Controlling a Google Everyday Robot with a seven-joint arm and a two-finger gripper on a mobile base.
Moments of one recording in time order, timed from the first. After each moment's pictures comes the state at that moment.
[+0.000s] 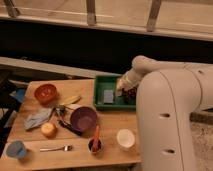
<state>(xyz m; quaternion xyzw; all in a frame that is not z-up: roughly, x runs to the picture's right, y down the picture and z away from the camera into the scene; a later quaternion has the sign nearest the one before) 0.115 -0.008 0.900 -0.27 0.03 0.72 0.64</state>
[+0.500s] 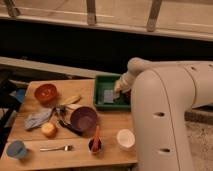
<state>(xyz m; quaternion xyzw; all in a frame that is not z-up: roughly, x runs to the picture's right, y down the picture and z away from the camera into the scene) 0.120 0.008 0.898 -0.26 0.06 0.73 0.63</state>
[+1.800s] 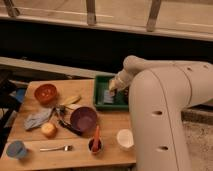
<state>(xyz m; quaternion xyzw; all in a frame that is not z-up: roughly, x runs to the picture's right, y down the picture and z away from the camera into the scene) 0.084 0.001 0.903 -0.29 0.04 0.70 0.65</state>
